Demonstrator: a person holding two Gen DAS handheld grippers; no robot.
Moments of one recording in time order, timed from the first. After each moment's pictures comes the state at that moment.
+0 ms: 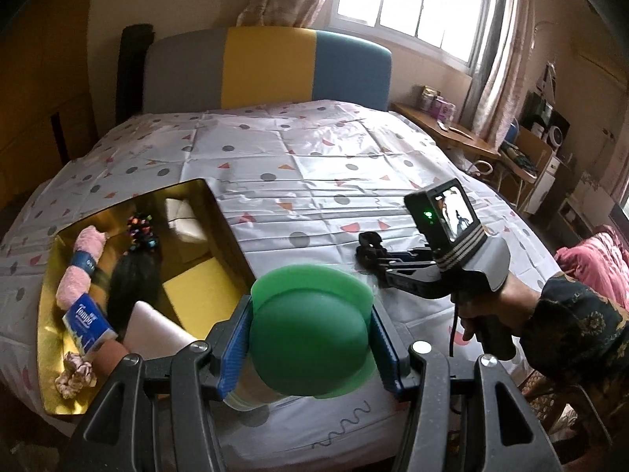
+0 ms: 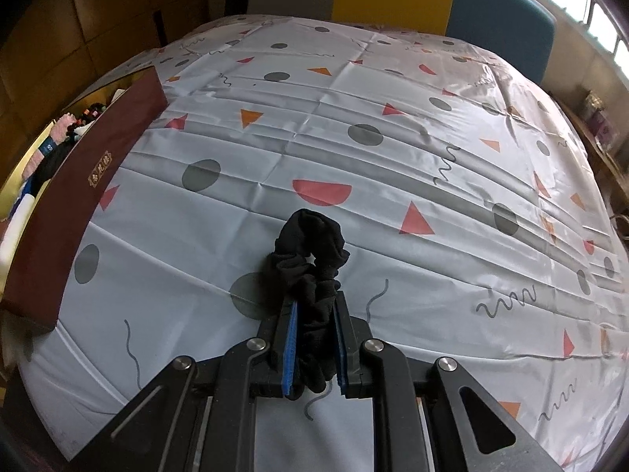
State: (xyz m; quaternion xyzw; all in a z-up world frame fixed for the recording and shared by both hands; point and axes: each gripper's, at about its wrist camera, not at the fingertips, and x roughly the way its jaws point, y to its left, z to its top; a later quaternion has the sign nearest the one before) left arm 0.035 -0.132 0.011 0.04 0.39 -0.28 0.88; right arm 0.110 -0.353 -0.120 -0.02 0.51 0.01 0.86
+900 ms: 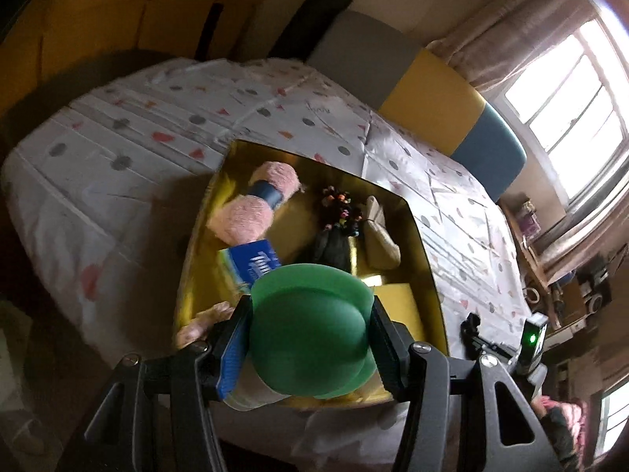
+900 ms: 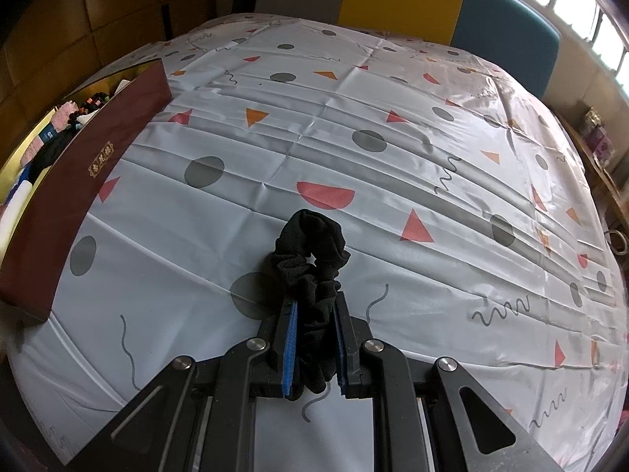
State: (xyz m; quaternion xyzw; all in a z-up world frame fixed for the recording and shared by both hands) left arm 0.110 0.069 -0.018 -0.20 0.45 -0.11 0.86; right arm 0.110 -0.349 -0.120 -0.04 0.50 0.01 0.86
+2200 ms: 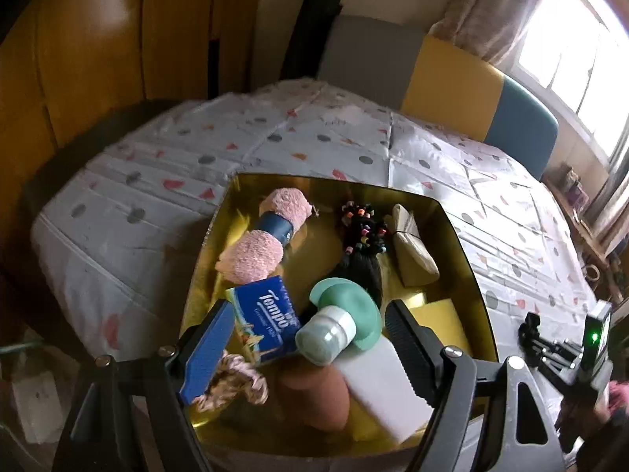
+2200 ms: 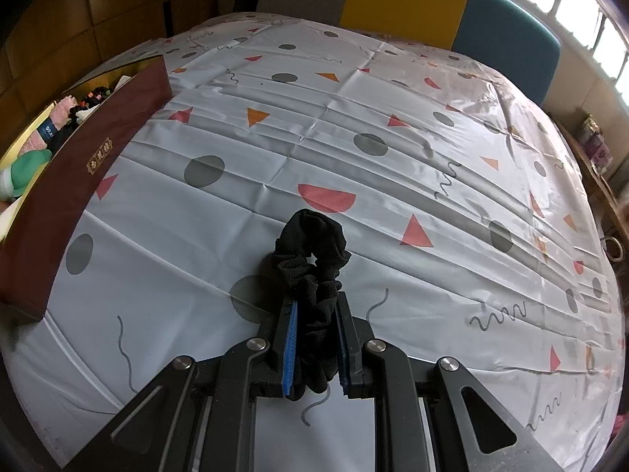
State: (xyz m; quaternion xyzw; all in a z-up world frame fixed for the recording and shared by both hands) left arm 0.118 0.026 -0.013 -0.07 0.42 -0.03 0.90; right arm 0.110 -0.348 -0.123 -0.06 0.50 0.01 0.87
